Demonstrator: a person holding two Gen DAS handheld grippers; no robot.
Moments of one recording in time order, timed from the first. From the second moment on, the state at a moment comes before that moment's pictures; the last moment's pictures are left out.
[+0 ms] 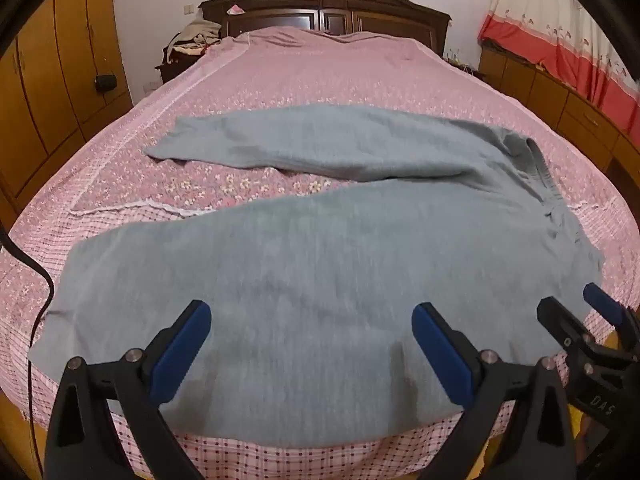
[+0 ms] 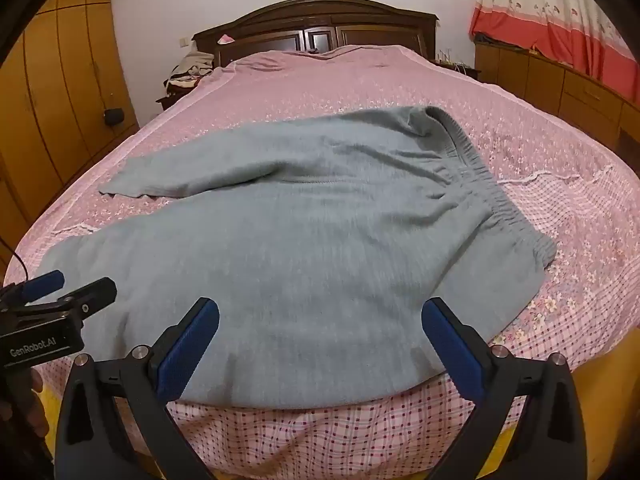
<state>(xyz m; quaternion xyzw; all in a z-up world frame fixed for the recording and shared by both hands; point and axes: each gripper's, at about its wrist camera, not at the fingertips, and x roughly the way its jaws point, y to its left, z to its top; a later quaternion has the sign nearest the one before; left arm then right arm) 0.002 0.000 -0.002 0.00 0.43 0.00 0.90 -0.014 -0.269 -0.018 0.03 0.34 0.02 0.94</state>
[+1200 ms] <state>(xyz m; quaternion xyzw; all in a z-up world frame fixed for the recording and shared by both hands) 0.004 0.005 -0.014 0.00 0.44 0.00 0.90 -0.009 -0.263 -0.026 0.02 0.36 0.00 0.93</state>
